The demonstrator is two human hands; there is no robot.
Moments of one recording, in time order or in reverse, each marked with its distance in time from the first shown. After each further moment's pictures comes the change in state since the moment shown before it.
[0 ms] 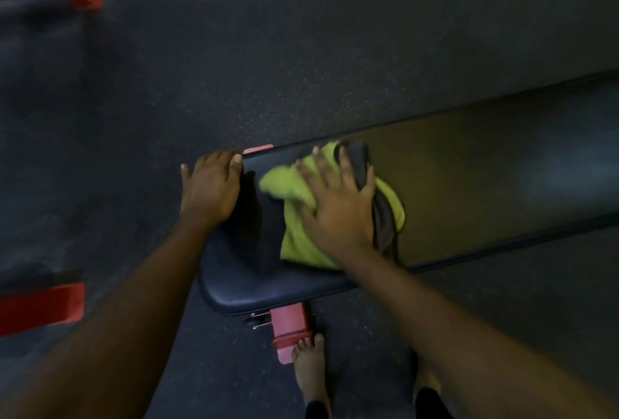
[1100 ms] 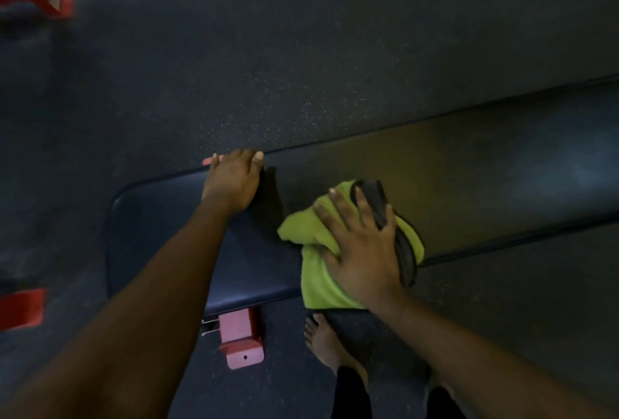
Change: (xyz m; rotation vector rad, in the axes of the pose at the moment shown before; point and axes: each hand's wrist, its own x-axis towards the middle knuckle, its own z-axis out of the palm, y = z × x) left_hand 0.039 0.167 0.062 0.044 -0.135 0.044; right_hand -0.062 0.188 -0.045 -0.060 -0.070 -0.073
